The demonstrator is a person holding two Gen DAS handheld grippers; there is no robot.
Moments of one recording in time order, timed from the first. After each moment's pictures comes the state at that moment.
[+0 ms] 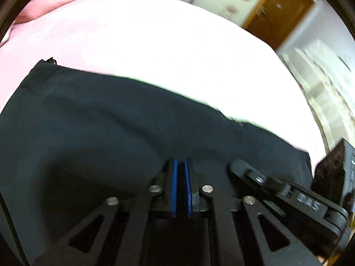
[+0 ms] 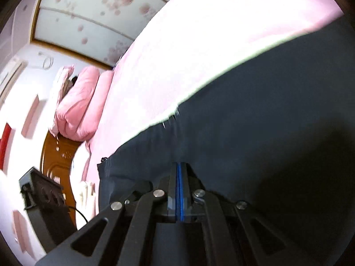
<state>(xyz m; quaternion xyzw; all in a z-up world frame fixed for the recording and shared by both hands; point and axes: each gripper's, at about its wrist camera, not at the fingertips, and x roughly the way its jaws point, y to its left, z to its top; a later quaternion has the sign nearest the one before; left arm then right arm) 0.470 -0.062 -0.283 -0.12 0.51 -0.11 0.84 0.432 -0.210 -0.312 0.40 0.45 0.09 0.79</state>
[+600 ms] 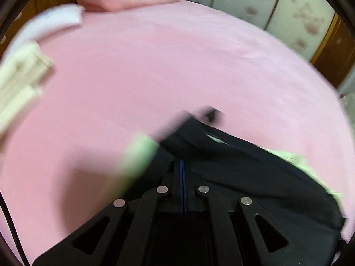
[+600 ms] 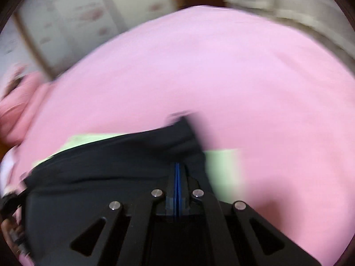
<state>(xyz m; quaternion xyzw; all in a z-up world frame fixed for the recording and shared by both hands) 0.501 0.119 -0.270 -0.11 0.49 0.11 0.86 0.361 -0.376 -0.277 0.22 0.43 -0.16 0.86</state>
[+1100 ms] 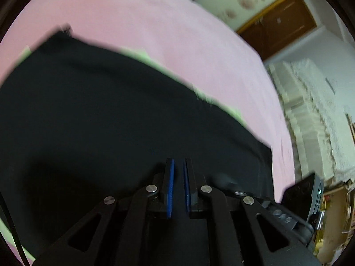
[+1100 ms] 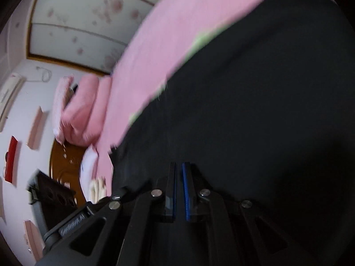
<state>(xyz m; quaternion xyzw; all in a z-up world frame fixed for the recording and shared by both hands) 0.386 -0.001 -0.245 -0.22 0.55 -0.17 0.79 0.361 -0.211 -0.297 0.46 0.45 0.07 0.76</state>
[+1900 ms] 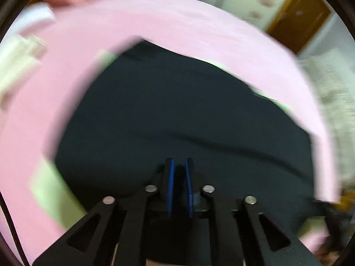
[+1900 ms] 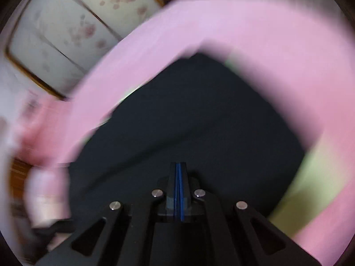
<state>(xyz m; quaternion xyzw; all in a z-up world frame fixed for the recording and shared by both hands) 0.325 0.049 -0.242 -0.15 0.54 -0.09 0.83 0.234 -0.260 -0.265 0.42 0.42 -0.09 0.80</state>
